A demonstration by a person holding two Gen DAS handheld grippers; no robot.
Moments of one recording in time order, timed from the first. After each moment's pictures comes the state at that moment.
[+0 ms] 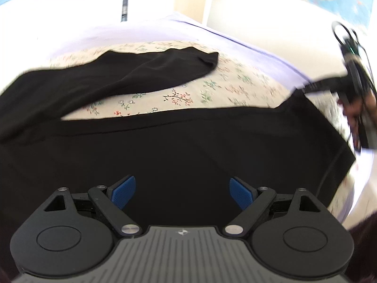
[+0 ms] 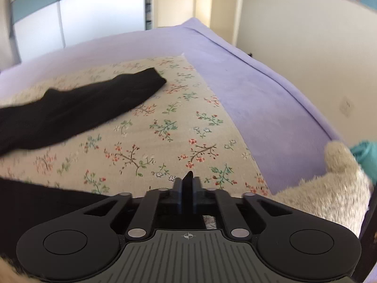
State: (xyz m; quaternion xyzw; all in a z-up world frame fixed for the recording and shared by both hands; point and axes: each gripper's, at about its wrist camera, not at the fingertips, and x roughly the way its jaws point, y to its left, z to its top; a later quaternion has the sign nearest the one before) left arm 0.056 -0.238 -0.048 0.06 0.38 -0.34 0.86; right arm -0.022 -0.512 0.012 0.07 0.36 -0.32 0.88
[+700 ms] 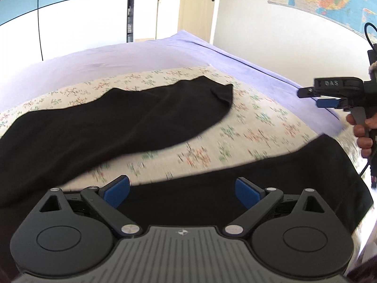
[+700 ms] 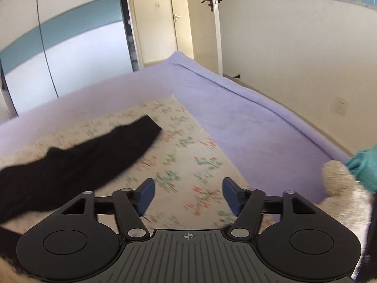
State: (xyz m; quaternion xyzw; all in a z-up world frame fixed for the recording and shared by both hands) left arm 0.124 -0.278 -0.006 0.09 0.34 -0.33 0.88; right arm -0.014 -0.526 0.050 0.16 0.24 -0.34 0.90
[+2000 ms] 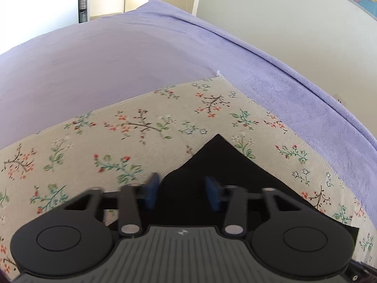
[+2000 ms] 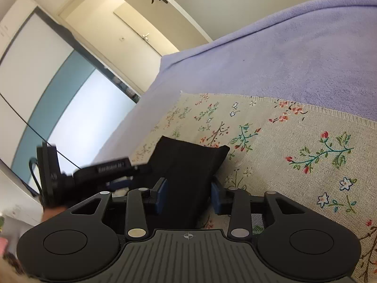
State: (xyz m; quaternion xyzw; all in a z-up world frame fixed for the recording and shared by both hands) left arm 0.448 -0.570 -0.069 0.12 0.40 -0.39 0.82; right arm 0.085 -0.638 -0.084 0.41 0.11 -0.29 0.86
